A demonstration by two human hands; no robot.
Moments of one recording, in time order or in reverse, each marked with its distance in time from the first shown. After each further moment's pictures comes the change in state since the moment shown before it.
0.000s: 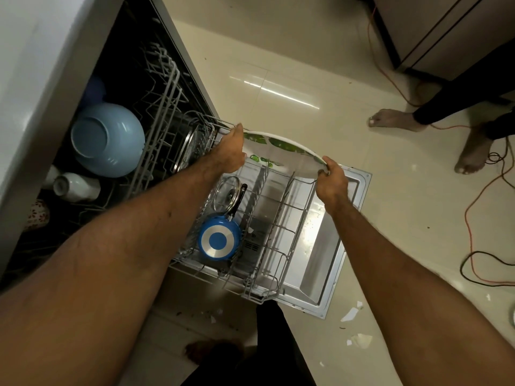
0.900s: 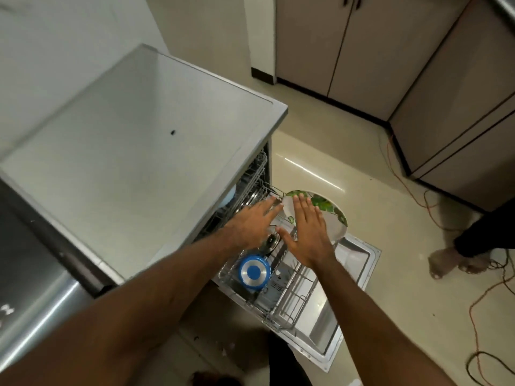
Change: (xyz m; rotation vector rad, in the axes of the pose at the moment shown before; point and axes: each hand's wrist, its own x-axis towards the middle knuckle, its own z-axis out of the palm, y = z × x) left_hand -0.271 0.009 -0.114 0.472 0.135 0.300; right_hand -0.231 -0.164 -0.019 -0.721 -0.243 -0.890
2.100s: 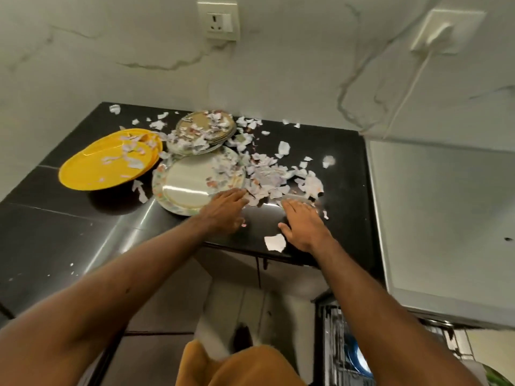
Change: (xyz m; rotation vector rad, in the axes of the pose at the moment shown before) left_hand -0.681 -0.136 0.105 -0.289 0.270 -1.216; right_hand -0.140 -0.579 0.140 -0.351 -0.493 -1.202
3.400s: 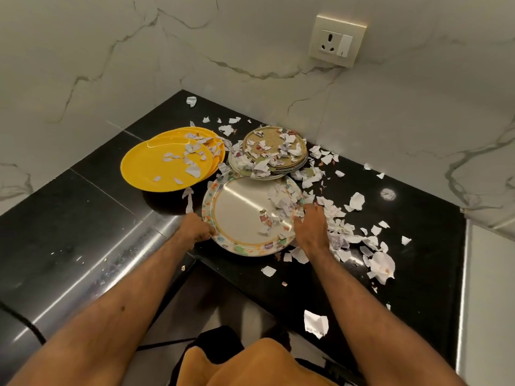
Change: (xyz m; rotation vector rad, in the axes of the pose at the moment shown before) left_hand -0.023 -0.196 0.066 -1.339 0.124 -1.301; right_hand 0.212 -0.085 0.018 0.384 0.094 0.223
